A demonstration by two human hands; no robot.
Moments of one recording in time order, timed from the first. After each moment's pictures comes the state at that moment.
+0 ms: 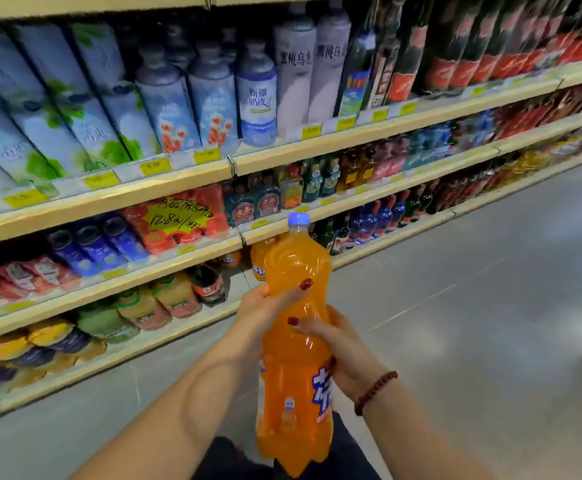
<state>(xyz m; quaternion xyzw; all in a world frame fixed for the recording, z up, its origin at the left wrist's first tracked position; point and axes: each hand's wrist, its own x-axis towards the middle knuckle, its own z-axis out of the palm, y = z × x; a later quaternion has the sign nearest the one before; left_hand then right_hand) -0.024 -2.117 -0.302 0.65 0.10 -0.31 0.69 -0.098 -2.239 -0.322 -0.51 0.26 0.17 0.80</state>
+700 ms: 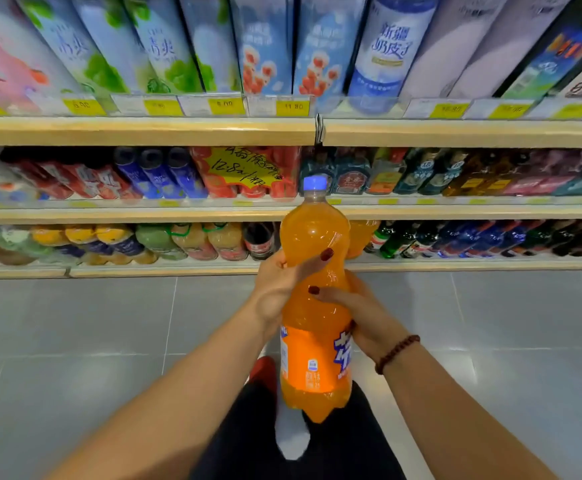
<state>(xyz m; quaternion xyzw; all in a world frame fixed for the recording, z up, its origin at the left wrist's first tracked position) 0.066 -2.131 -0.364 0.59 0.21 -0.17 0.76 0.059 -2.277 -0.394 -0.58 0.17 0.35 0.72</state>
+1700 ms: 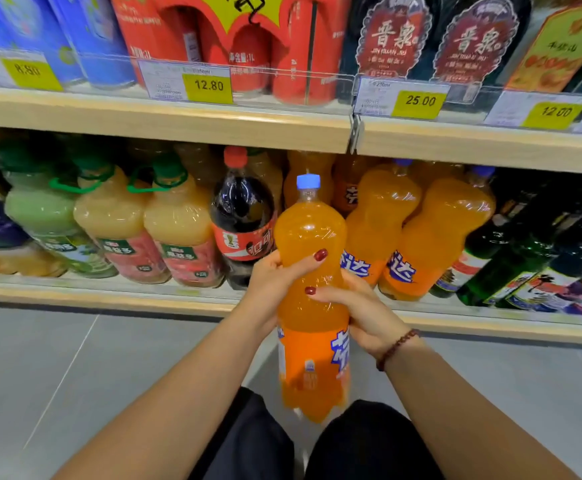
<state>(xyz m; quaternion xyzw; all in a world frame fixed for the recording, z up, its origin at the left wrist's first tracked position) 0.189 -2.104 -0.808 0.57 0.13 -0.07 0.81 0.209 -2.252 -0.834 -0.58 -0.01 0.32 0.75</state>
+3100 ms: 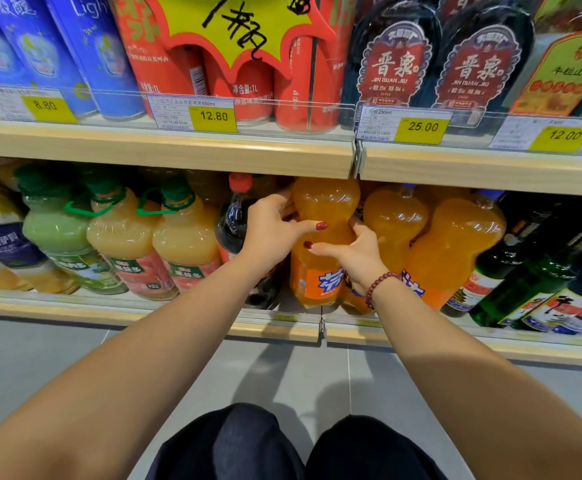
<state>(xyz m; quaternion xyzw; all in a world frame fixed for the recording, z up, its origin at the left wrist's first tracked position) 0.275 -2.077 -0.770 0.81 0.02 0.16 0.56 0.307 -2.226 -0.814 -0.75 0.01 0.09 0.65</state>
